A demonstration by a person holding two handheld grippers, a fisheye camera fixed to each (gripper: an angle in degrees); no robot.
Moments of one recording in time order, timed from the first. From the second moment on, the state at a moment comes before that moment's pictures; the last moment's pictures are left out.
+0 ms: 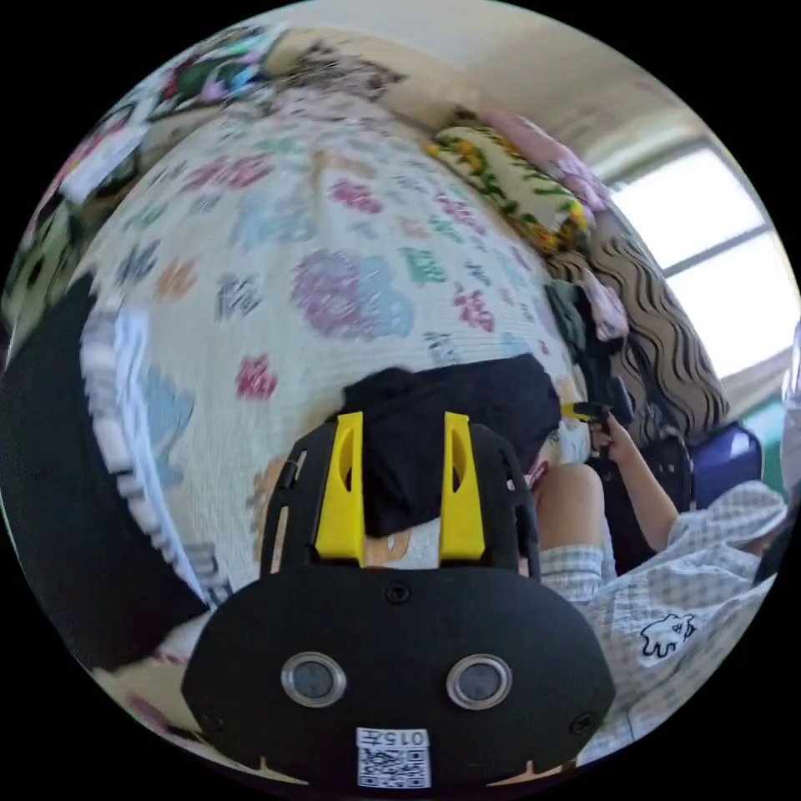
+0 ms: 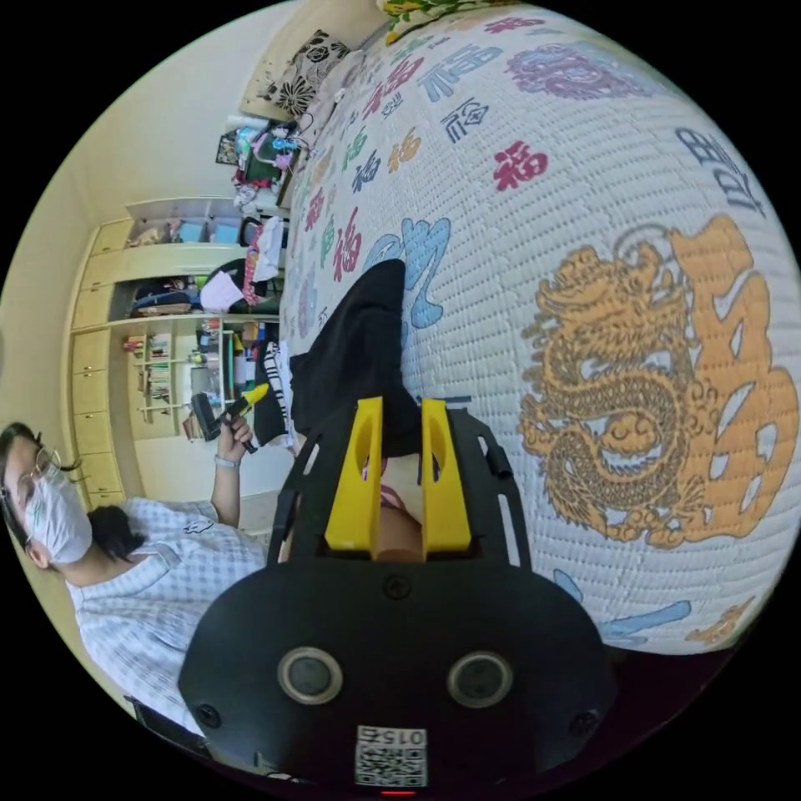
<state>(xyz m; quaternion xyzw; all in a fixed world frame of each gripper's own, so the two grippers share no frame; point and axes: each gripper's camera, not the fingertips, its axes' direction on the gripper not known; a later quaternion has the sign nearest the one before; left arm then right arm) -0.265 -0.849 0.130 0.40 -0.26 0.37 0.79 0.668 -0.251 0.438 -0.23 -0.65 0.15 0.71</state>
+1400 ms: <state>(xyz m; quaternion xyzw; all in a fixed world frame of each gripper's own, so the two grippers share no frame) -0.047 -1.099 0.559 -0.10 -0.40 0.69 0.59 0.732 -0.209 0.418 -0.14 -0.69 0.18 0.68</state>
